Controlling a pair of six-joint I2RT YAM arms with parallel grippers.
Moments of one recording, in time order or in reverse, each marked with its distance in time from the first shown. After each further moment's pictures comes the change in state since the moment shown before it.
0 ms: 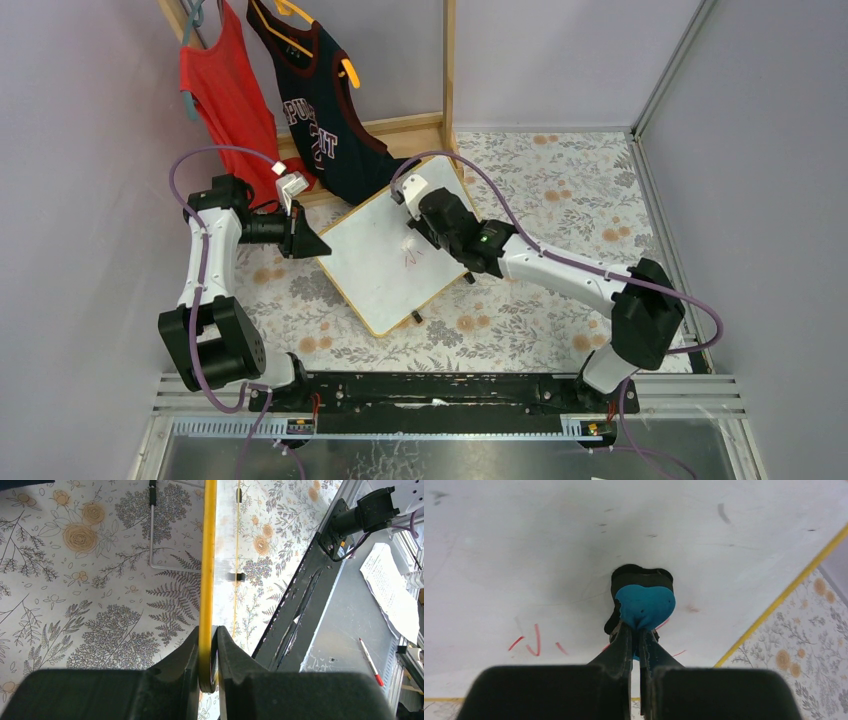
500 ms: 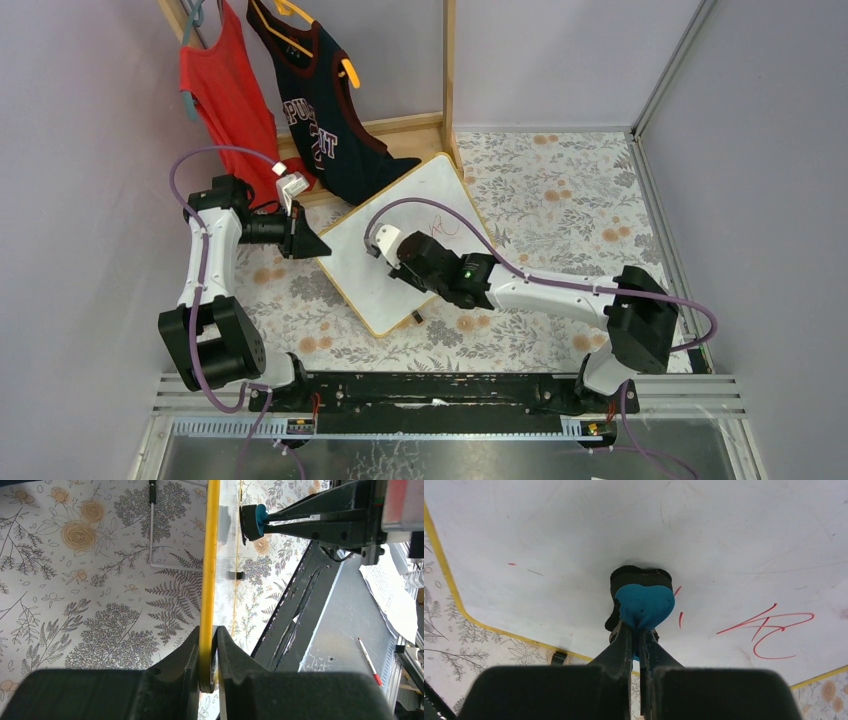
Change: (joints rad) left arm 0.000 0.001 0.000 -0.005 -0.004 -0.001; right arm 0.196 -0.004 -0.088 -0.012 -0.068 0.004
